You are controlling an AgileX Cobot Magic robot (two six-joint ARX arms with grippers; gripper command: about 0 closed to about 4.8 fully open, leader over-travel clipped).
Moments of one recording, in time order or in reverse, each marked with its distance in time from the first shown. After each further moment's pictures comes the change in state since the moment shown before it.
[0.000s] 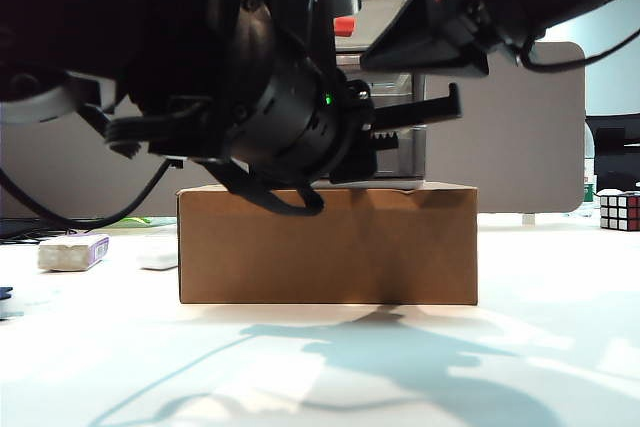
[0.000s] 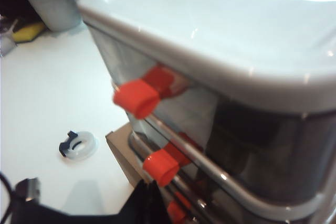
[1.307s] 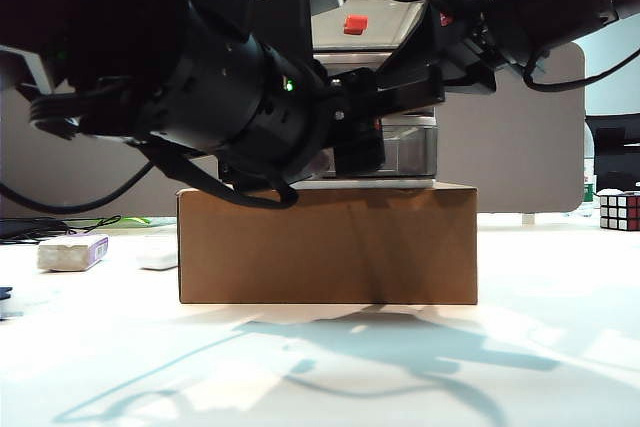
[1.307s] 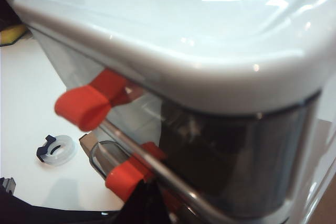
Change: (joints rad) left arm 0.051 -0.090 -0.070 -0.058 0.187 -0.050; right arm -0.050 0.040 0.000 0.039 0.002 0.000
